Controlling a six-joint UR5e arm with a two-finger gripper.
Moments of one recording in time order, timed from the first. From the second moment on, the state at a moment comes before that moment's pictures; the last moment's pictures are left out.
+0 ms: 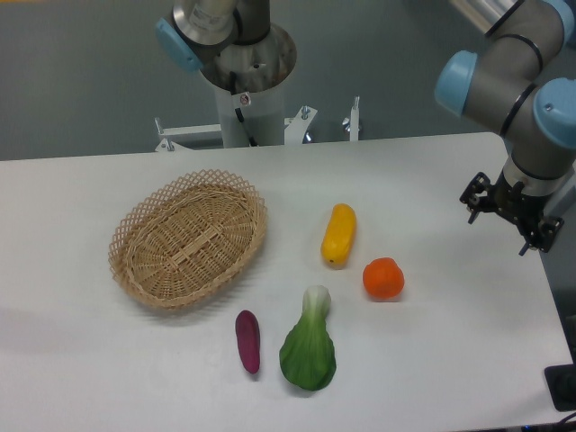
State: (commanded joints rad) arm 2.82 -2.07 -1.38 -1.17 1.55 1.58
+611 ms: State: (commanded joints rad) arm 2.83 -2.06 -1.38 -1.18 1.50 1.54
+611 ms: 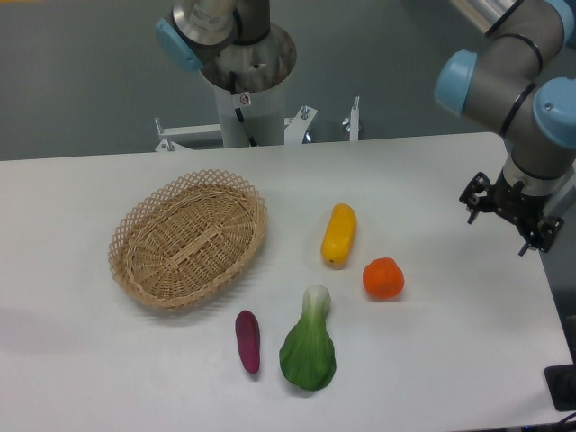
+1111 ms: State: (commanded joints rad) arm 2.67 -2.05 -1.39 -1.18 1.48 1.14
